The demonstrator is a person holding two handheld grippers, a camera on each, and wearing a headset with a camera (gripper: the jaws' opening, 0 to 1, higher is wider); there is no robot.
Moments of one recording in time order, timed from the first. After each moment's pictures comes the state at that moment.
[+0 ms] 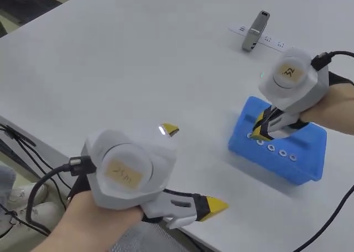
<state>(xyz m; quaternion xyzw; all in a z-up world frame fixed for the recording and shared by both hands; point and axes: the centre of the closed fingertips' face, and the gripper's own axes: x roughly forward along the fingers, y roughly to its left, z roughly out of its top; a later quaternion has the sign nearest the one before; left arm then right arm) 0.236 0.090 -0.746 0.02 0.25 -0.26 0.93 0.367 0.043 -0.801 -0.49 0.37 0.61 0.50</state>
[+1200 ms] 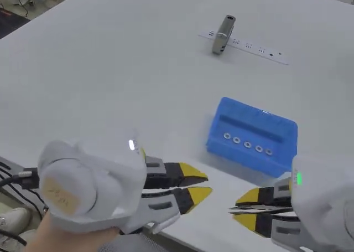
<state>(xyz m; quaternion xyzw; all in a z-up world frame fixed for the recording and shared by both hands) 0.200 0.027 -0.692 0.02 0.17 -0.44 0.88 0.200 0.006 -0.753 -0.38 0.26 0.67 0.58</state>
